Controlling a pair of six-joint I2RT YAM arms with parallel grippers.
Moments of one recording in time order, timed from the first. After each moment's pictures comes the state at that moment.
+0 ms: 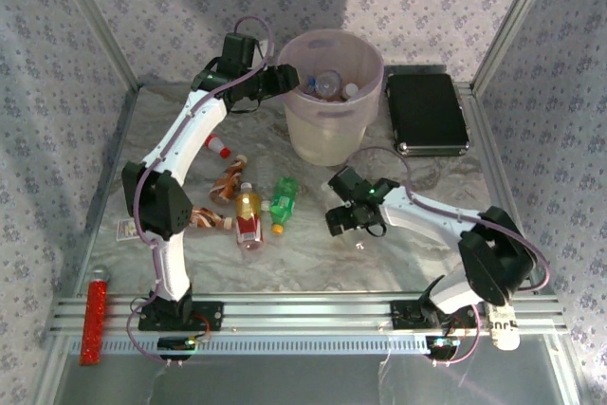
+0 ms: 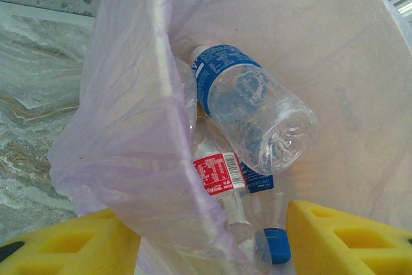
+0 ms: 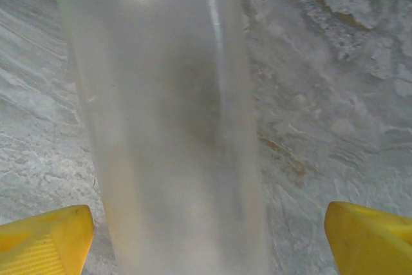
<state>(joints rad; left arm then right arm) -0.41 1.96 2.02 -0.66 0.33 -0.57 0.75 1.49 0.91 -0.71 0.13 0.40</state>
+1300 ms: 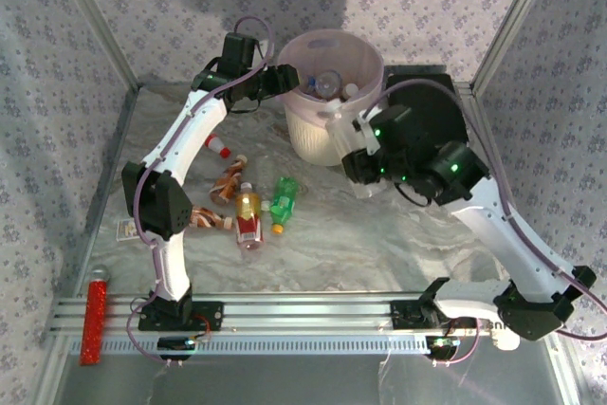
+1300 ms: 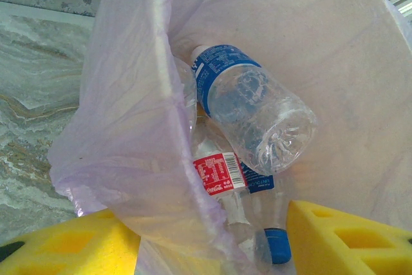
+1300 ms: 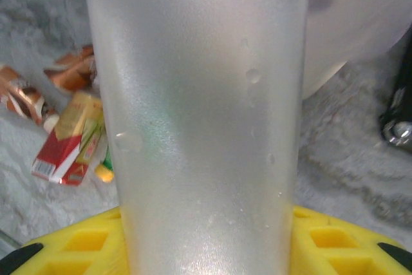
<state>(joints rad) -0.41 1.96 2.02 -0.66 0.33 -0.57 0.71 1.25 1.62 -1.12 0.13 0.20</state>
